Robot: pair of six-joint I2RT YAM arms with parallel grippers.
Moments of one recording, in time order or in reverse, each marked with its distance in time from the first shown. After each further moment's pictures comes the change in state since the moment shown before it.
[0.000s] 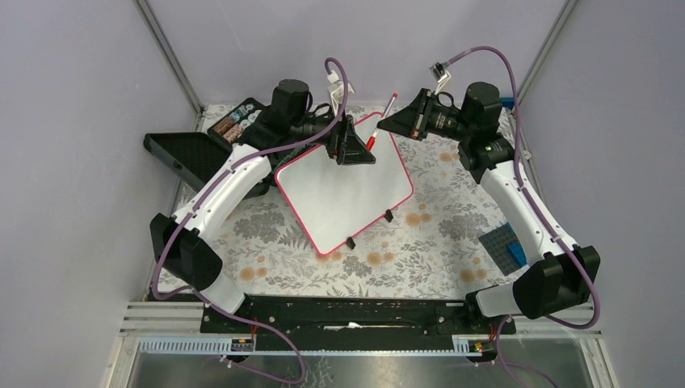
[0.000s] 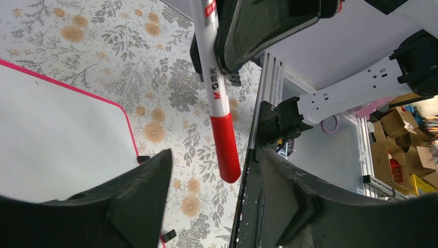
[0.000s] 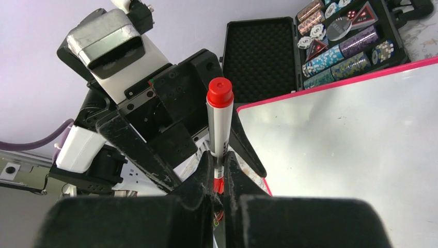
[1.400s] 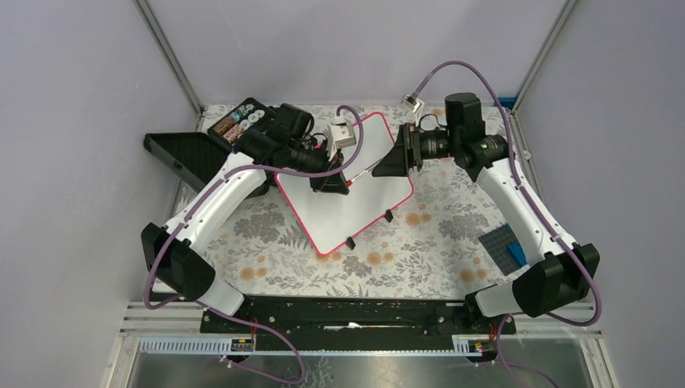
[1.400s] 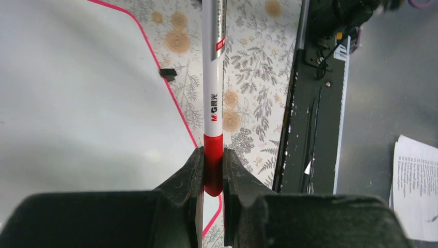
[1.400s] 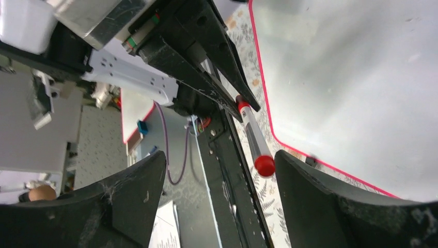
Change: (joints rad) left arm -0.014 -0.065 -0.066 -0.465 -0.111 0.597; right arm 0.040 0.013 0.037 -0.480 -0.259 -0.492
